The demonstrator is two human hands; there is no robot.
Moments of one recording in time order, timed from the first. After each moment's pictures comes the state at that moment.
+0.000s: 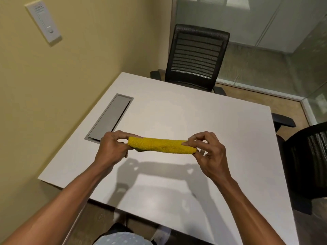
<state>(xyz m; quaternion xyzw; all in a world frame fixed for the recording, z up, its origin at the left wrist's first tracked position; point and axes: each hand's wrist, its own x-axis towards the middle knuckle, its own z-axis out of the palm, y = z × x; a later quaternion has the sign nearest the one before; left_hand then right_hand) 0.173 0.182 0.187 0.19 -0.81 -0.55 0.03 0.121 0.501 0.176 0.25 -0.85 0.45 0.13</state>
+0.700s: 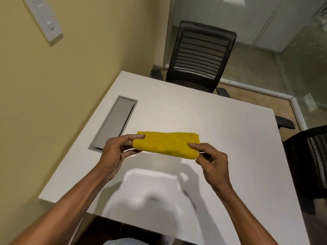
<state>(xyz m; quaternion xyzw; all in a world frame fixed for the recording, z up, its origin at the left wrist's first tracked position) 0.124 0.091 0.153 0.18 -0.59 -0.79 -0.03 0.107 0.407 0.162 0.08 -0.80 0.60 0.02</state>
